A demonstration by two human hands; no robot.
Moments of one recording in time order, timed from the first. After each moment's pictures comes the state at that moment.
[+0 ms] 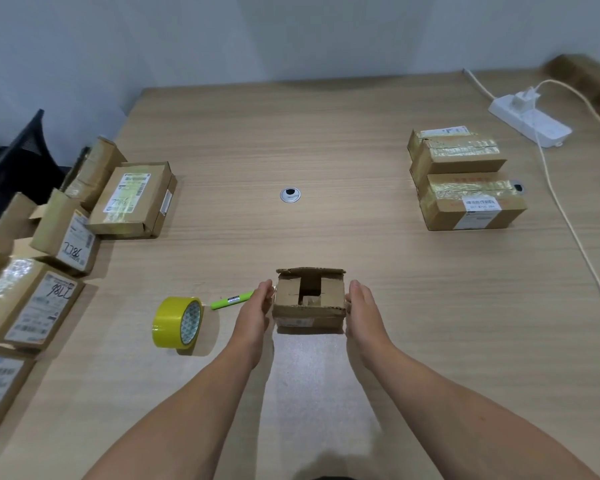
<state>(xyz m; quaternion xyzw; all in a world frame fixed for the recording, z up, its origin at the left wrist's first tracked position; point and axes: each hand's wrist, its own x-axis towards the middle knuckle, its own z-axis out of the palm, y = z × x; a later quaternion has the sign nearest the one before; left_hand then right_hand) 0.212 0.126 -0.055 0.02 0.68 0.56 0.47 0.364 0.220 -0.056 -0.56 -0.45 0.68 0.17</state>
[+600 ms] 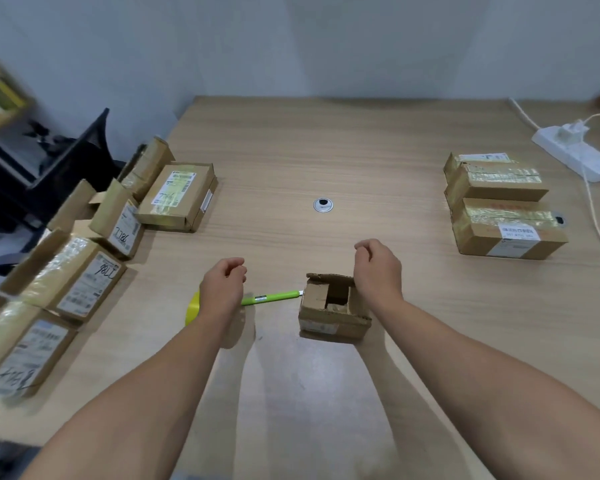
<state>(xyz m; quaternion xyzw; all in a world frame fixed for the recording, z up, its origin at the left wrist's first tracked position) 0.131 0.096 -0.016 0.08 0.83 0.51 0.22 0.307 0.266 0.000 -0.51 -0.70 0.45 0.23</state>
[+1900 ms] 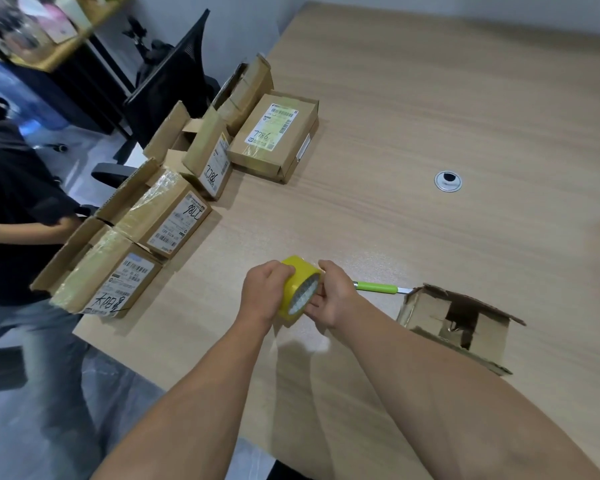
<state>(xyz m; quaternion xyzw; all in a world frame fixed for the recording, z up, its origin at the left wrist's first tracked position) 0.076 0.022 -0.061 0.01 0.81 0.54 0.25 0.119 0.133 -0.087 -0.54 -0.25 0.80 -0.11</state>
